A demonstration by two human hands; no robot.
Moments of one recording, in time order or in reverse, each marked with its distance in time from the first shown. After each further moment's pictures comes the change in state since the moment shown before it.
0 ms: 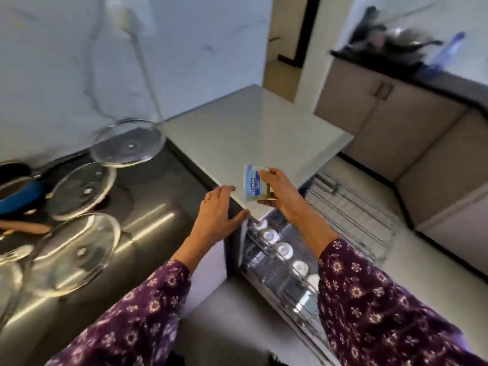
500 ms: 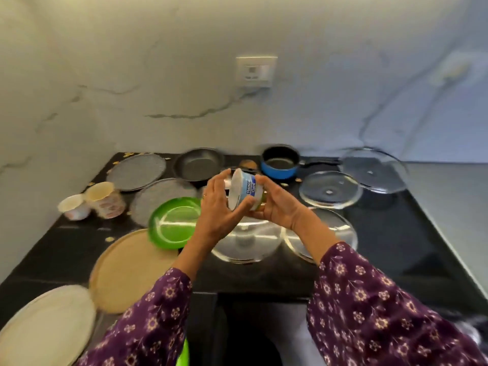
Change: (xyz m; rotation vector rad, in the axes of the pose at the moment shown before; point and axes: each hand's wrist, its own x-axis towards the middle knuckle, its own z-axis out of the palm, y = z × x) left_hand -0.301 -0.224 -0.304 0.003 0.721 -0.577; right_hand -0.144 0.022 0.499 -0.042 -1.065 0.315
